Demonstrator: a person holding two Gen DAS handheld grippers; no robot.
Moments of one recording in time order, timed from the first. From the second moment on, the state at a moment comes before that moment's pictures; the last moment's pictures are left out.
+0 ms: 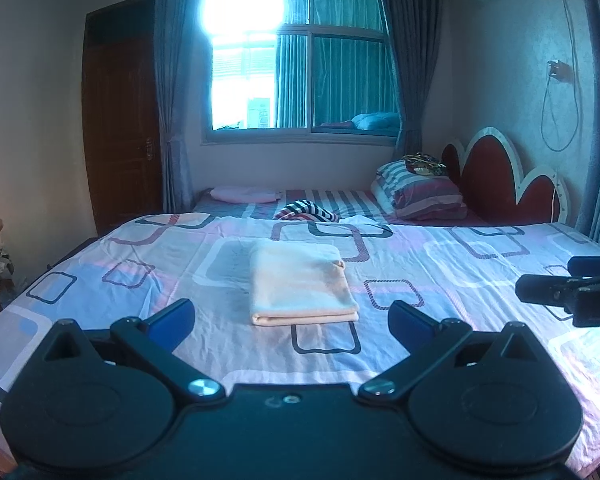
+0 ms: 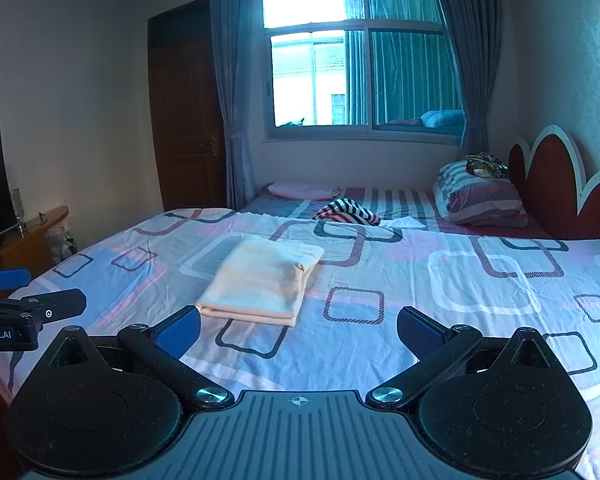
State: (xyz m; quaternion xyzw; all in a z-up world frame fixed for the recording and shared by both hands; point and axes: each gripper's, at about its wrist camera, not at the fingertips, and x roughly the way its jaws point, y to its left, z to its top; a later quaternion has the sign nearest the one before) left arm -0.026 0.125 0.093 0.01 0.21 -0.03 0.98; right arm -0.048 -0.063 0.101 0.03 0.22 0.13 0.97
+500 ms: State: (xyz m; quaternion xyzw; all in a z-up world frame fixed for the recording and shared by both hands) left arm -0.029 0.128 0.094 0.00 0.20 -0.03 0.98; right arm -0.048 -0.064 0.099 0.03 0.22 0.14 0.97
